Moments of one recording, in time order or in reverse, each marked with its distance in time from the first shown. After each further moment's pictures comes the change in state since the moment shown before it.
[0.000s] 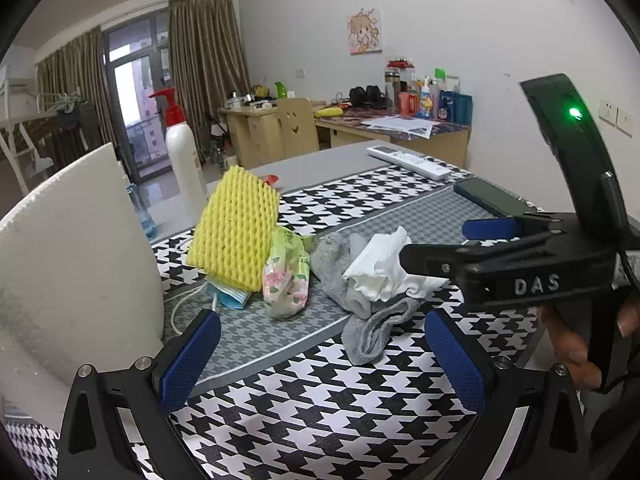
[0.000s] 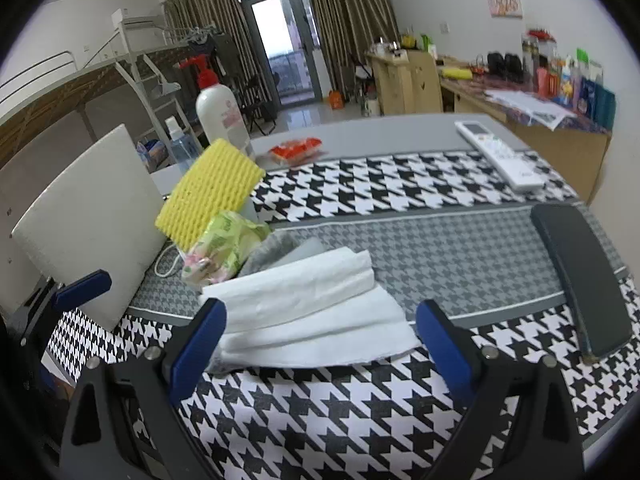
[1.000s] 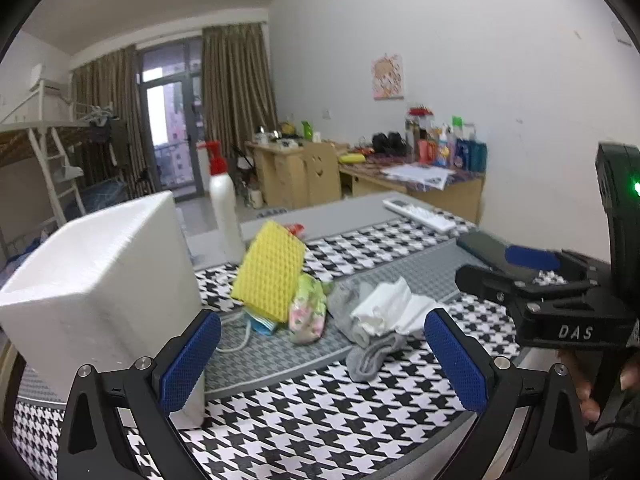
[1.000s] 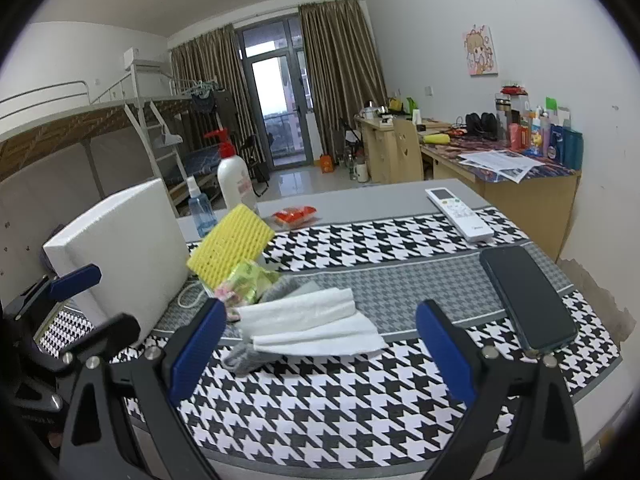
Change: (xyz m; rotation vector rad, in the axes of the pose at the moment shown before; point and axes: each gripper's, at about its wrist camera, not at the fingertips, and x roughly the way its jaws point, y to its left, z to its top) left arm -0.053 -0.001 0.008 -0.061 -0.146 0.065; right arm -0.078 0.011 -0.024 -0.039 -0.267 -0.064
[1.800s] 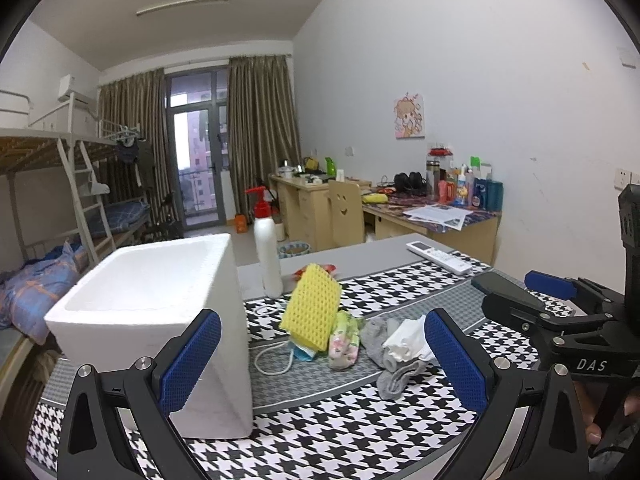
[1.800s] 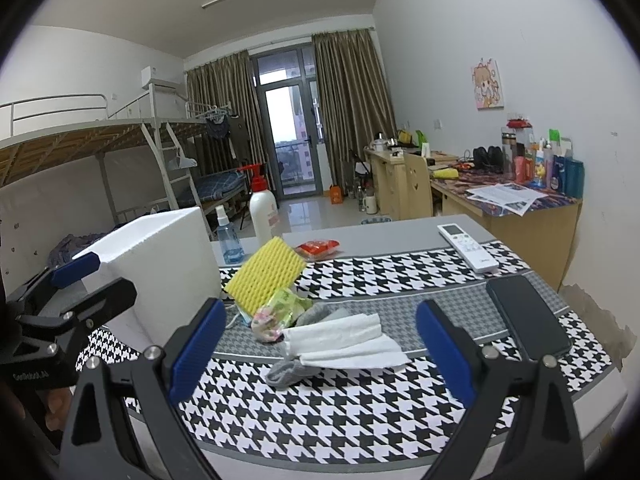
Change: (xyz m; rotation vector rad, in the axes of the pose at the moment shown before) left arm -0.050 0.028 0.011 -0.045 -0.145 0.075; right arm -0.035 0.029 0.003 -0.026 -0.122 0.027
